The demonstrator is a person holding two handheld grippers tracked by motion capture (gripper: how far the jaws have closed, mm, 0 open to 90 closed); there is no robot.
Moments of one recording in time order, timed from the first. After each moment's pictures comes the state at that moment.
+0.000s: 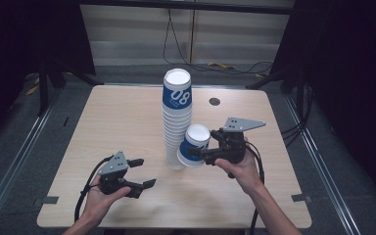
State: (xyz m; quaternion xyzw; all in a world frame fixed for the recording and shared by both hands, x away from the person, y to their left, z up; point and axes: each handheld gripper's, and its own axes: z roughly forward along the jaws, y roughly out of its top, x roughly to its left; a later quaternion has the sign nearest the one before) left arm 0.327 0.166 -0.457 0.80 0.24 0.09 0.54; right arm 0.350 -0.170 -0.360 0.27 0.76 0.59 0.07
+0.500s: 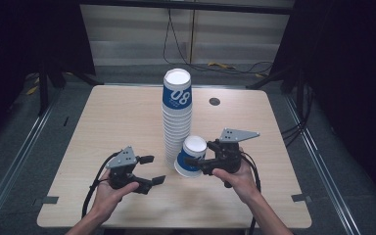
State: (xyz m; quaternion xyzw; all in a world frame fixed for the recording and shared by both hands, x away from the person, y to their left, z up) left arm 0.334 0.141 -0.450 0.80 0.22 0.05 0.56; right arm 0.342 -0.167 -0.392 0.28 0.75 0.59 0.04
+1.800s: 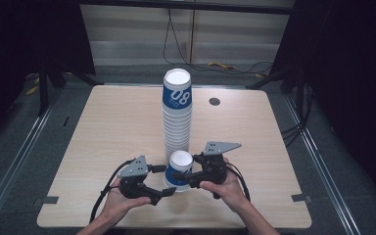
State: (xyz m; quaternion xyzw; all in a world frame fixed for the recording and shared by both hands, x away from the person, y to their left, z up) left arm 0.319 0.117 -0.459 0.80 0.18 0.02 0.57; right arm 0.332 -0.136 -0.426 0.27 0.77 0.58 -0.01
